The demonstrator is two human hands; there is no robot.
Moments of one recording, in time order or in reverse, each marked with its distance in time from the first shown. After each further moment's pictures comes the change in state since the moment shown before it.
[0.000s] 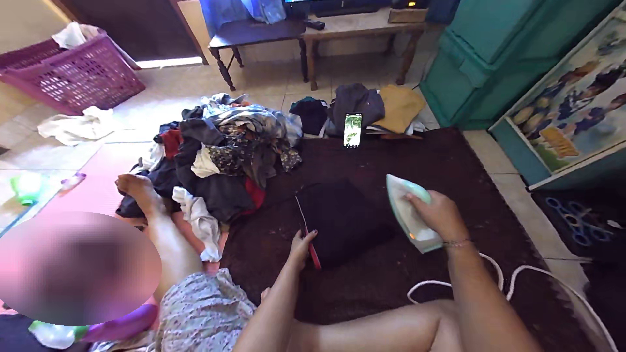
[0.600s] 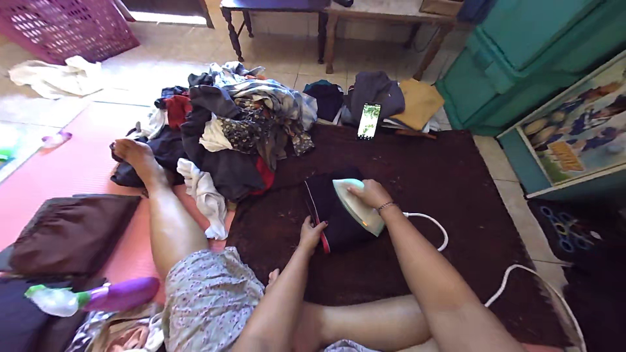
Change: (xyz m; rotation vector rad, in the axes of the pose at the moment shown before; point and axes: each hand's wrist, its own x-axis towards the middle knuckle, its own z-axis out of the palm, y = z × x) left_hand 0.002 -0.012 -0.010 -0.038 -0.037 0.090; right_hand 0.042 -0.098 0.137 -0.257 -0.397 -0.140
